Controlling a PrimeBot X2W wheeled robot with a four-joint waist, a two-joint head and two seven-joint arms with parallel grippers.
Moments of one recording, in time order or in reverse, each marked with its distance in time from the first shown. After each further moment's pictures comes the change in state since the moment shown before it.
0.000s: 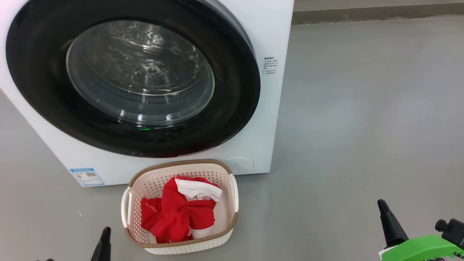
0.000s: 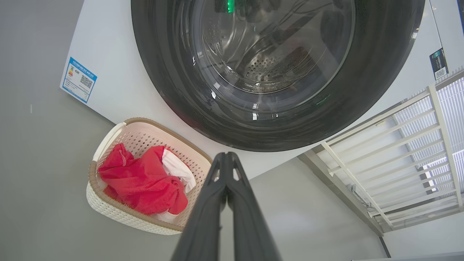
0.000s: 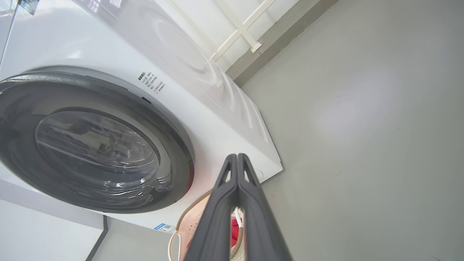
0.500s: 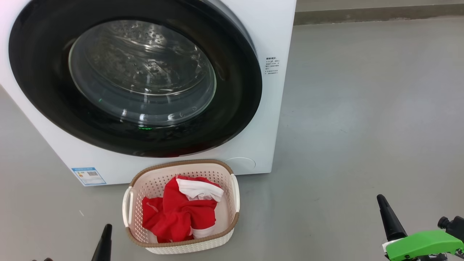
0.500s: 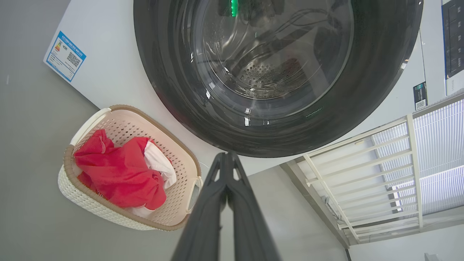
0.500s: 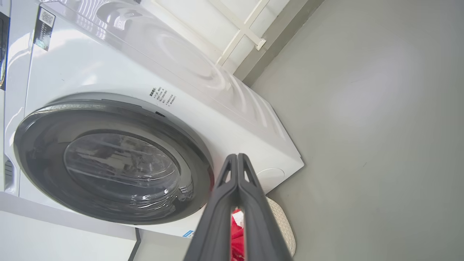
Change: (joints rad) left arm -0.013 -0.005 0.004 -0.004 -0.140 0.000 0.039; right arm -0.017 0.011 -0.011 -0.011 0.136 0.000 0.037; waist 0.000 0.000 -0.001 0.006
